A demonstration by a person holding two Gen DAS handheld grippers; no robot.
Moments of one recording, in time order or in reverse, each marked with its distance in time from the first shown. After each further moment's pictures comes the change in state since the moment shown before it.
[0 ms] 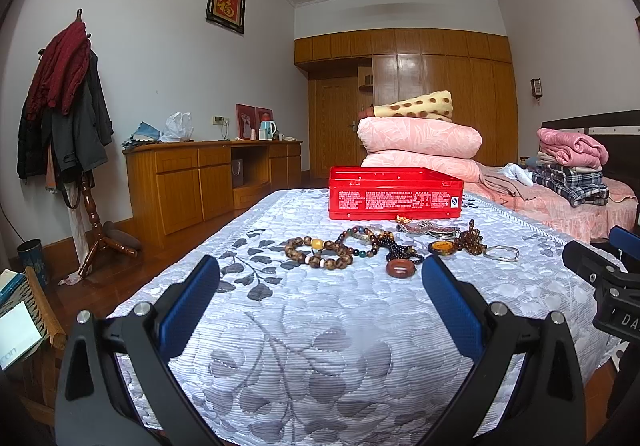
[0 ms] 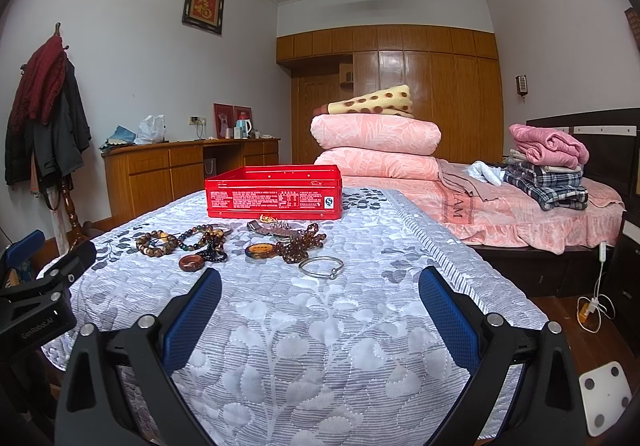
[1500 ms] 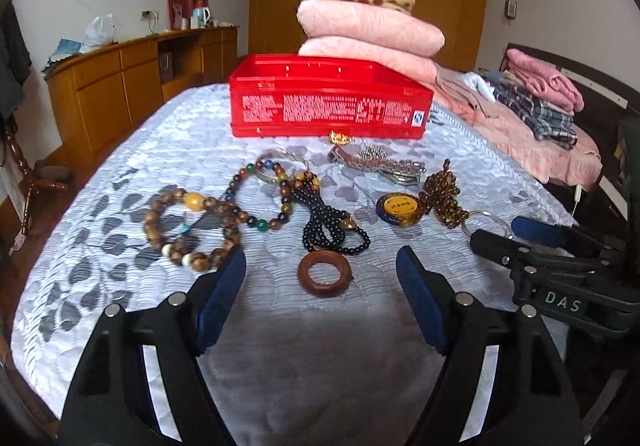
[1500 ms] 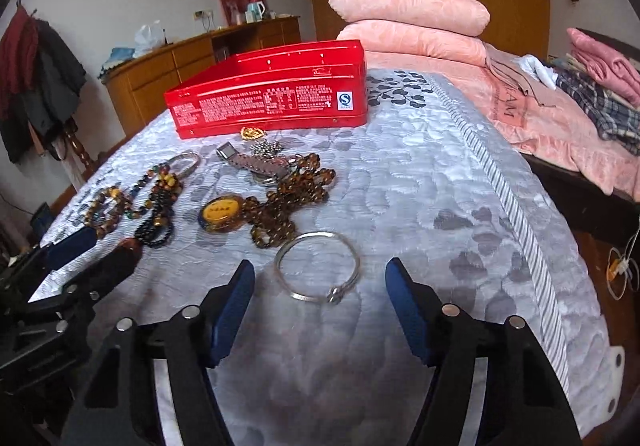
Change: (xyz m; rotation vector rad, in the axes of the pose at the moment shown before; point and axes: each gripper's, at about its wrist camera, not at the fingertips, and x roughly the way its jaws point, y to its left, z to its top) left arm 0.141 -0.052 0.018 0.004 0.485 -0.237; right arm 0.153 -0.019 0.020 0.027 0.520 0.130
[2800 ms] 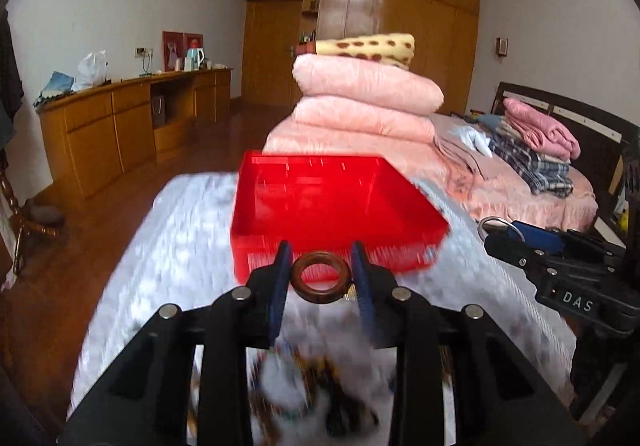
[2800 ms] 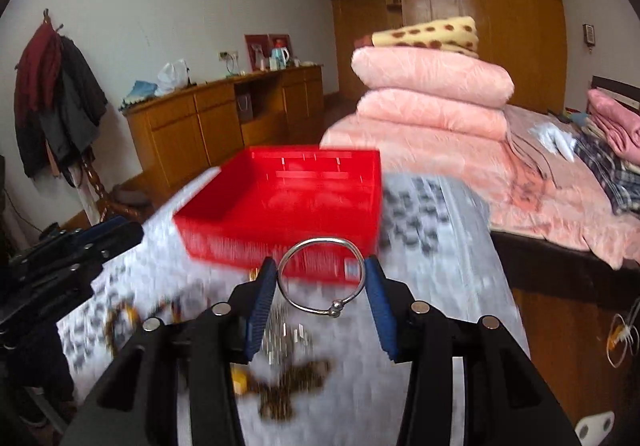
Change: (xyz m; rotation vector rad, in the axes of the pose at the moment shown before) left arm 0.007 0.020 0.133 0.005 -0.176 -0.033; right arm -0.009 -0.005 0.135 -0.071 -0.187 0.070
